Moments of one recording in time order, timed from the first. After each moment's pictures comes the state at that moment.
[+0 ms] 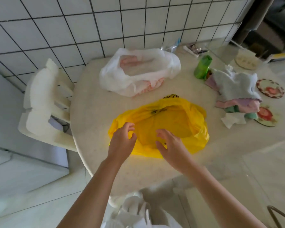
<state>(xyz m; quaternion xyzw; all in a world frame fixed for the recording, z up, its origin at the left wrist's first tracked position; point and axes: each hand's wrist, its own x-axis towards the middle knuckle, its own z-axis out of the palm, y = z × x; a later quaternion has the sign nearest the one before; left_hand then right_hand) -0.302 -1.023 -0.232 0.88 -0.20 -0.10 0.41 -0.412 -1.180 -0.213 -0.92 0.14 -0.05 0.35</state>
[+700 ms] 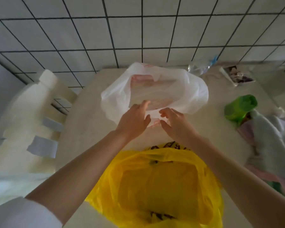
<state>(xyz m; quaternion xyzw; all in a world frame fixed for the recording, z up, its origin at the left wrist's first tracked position) -0.066 -1.194 -0.218 0.93 -0.26 -0.06 0.25 -0.128 -1.358 -0.207 -0.95 0.00 0.02 0.32</state>
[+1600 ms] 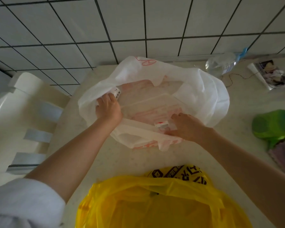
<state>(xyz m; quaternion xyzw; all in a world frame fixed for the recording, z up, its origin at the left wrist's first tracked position) 0.089 -1.179 -0.306 0.99 0.01 -0.12 -0.03 -0.005 -1.424 -0.288 -0.96 -0.04 0.27 0.08</state>
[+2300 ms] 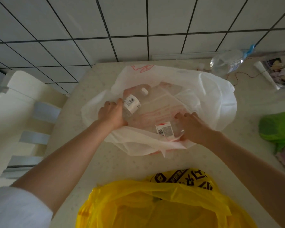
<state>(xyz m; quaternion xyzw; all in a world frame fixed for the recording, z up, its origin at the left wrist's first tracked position) 0.093 -1.170 -0.317 0.98 -0.08 -0.20 -0.01 0.000 -1.433 -0.308 -0.96 -0.02 0.26 0.08</state>
